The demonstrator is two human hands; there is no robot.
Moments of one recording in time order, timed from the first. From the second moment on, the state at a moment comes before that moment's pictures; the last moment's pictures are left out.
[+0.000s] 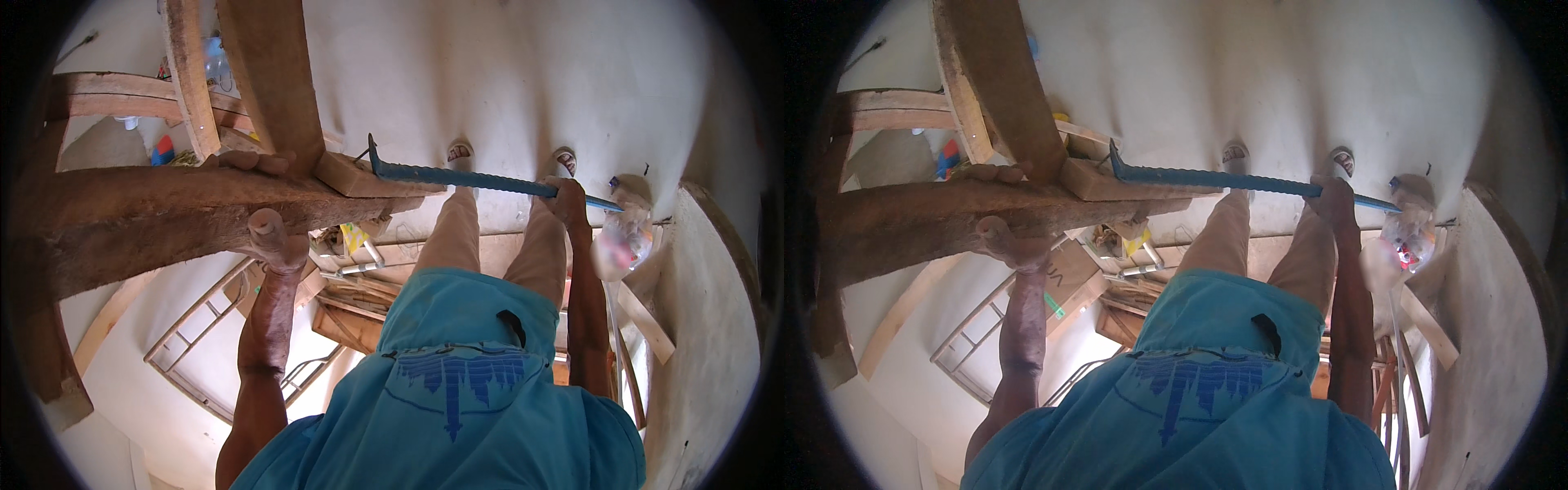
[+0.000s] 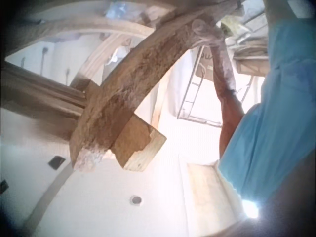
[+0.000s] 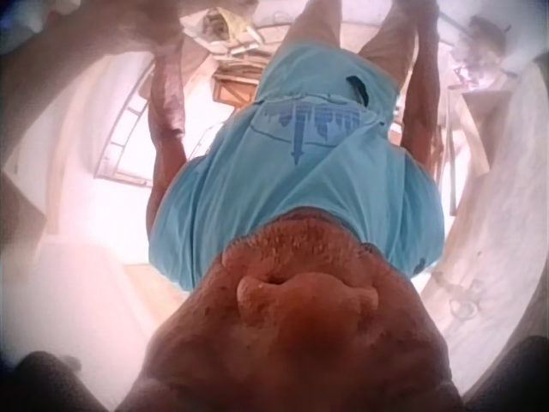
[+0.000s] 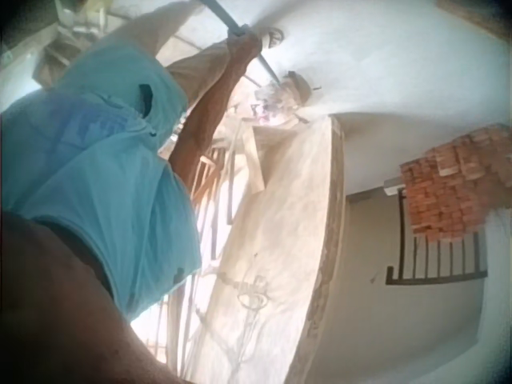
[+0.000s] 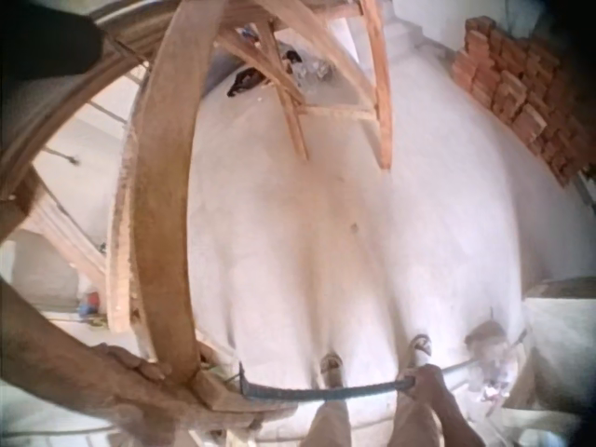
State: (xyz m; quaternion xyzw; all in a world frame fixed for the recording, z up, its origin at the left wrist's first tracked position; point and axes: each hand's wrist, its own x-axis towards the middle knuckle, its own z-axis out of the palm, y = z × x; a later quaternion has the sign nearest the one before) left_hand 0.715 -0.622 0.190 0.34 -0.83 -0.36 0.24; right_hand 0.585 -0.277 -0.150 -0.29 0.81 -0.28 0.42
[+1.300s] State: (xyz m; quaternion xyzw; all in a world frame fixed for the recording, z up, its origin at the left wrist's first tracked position) left_hand 0.690 -0.613 0.188 0.41 -0.84 -0.22 0.27; right_hand 0.668 -0.246 -0.133 -0.15 0.88 -0.20 0.40
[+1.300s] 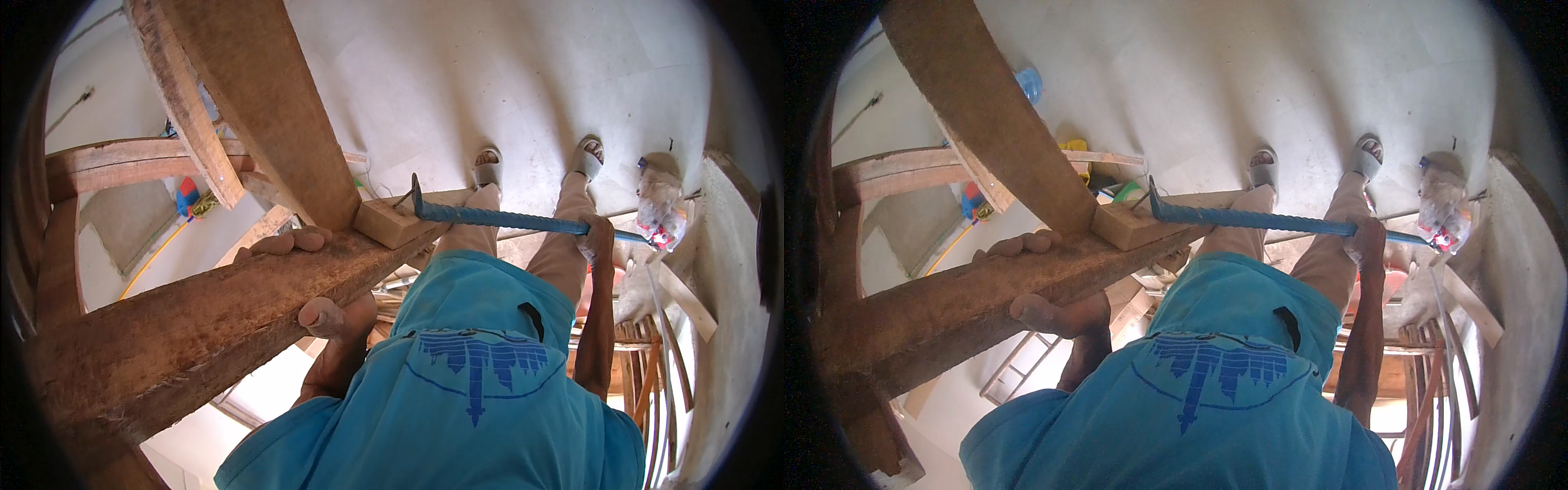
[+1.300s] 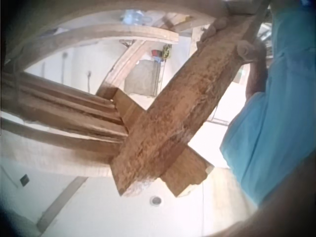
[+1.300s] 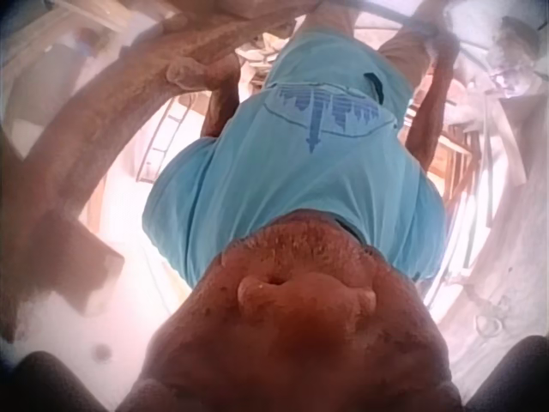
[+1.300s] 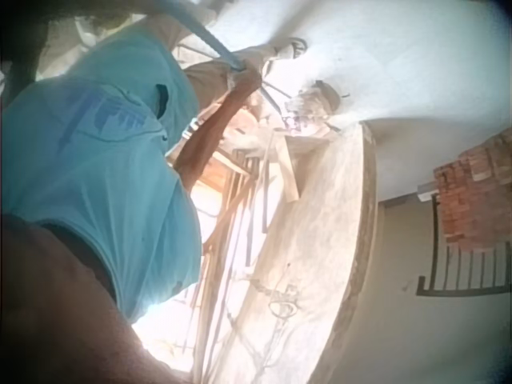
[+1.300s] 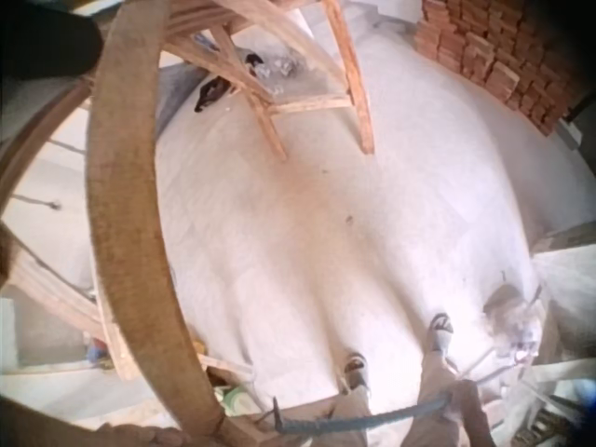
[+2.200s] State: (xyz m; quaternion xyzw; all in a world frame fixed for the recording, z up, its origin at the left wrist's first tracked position) left_hand 0.699 -0.611 0.181 0.40 -0.78 -0.34 0.35; right_hand 0.737 -0.221 -0.039 -0.06 0.91 -0.18 0.37
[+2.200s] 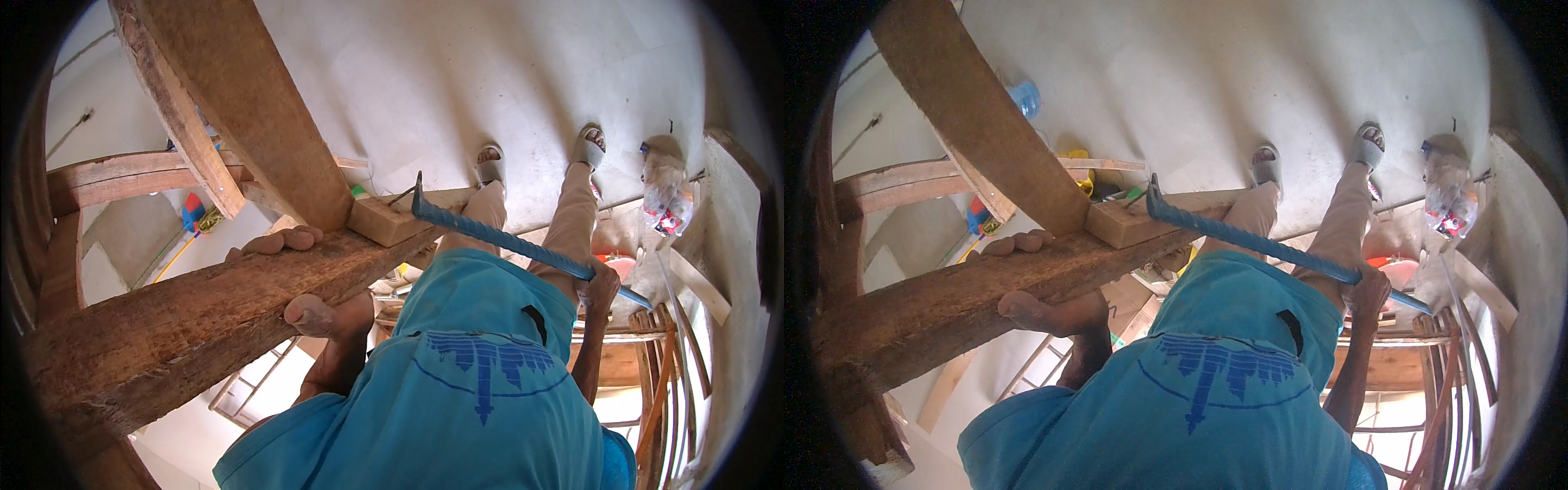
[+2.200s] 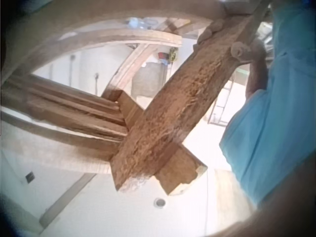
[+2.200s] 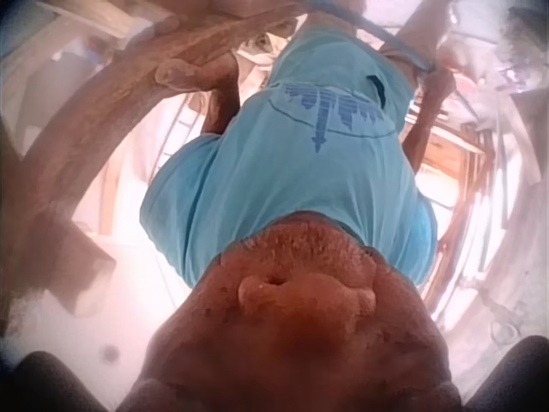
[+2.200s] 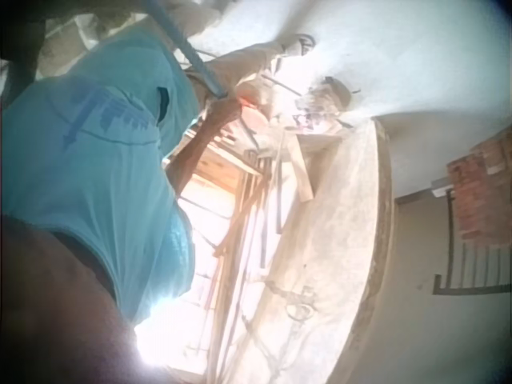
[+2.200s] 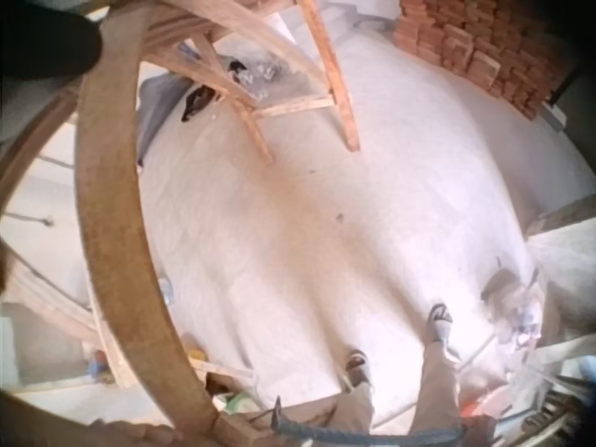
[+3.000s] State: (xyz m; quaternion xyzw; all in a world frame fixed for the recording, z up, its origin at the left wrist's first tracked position) left_hand 0.686 -0.616 0.178 0.33 -0.80 -0.37 0.34; right_hand 0.675 -0.203 -0.015 -0.16 0.88 -0.26 0.37
